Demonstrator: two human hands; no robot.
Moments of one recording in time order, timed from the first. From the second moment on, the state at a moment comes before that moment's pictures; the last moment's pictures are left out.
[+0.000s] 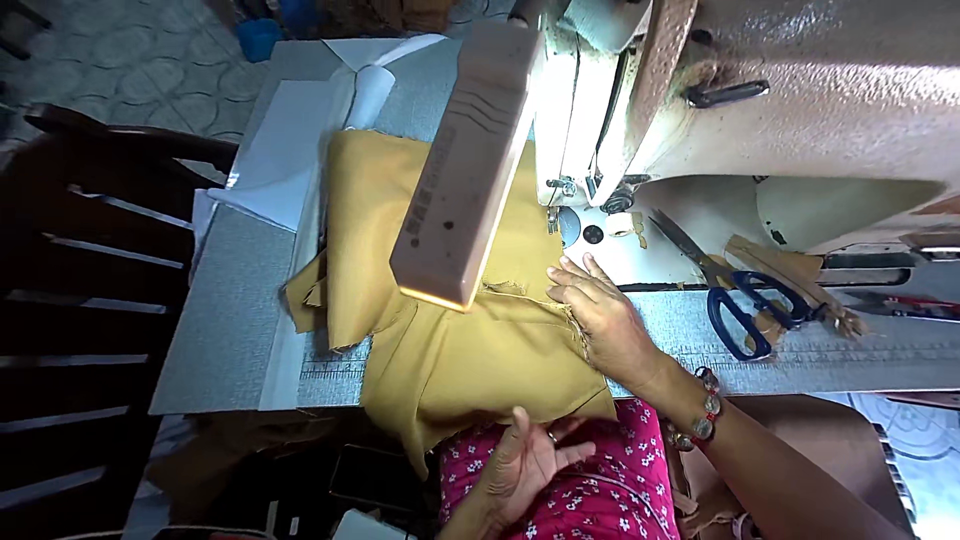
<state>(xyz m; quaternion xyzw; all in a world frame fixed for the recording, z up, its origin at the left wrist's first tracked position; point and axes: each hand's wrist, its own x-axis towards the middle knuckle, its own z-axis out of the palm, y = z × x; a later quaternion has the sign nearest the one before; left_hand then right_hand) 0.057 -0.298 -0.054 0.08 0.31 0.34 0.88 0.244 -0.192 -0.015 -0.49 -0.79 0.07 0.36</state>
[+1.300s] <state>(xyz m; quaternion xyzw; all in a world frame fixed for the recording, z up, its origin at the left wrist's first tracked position) 0.072 -0.118 0.017 0.87 0.45 0.16 0.16 0.222 -0.202 -0.020 -0.55 -0.75 0.00 0.36</state>
